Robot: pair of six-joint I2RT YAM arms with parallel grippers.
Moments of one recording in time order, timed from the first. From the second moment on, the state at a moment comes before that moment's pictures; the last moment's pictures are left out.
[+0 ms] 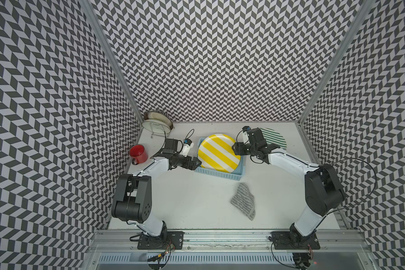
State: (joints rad) left arm -0.13 1.60 0.96 -0.31 0.52 0.16; right arm 0.45 1.74 1.23 -0.24 -0.08 0.33
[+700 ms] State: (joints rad) left arm -0.17 1.63 0.96 -0.31 0.53 0.16; right arm 0.49 1.91 1.39 -0.37 -0.08 0.28
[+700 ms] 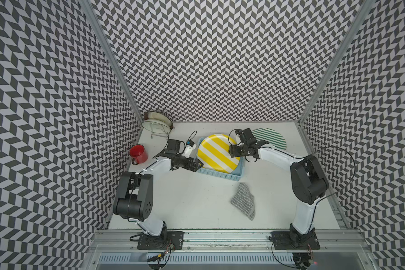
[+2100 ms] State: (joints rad) left arm -0.21 1.65 0.96 -0.33 0.51 0.14; right arm 0.39 1.70 1.22 -0.07 -0.65 0.32
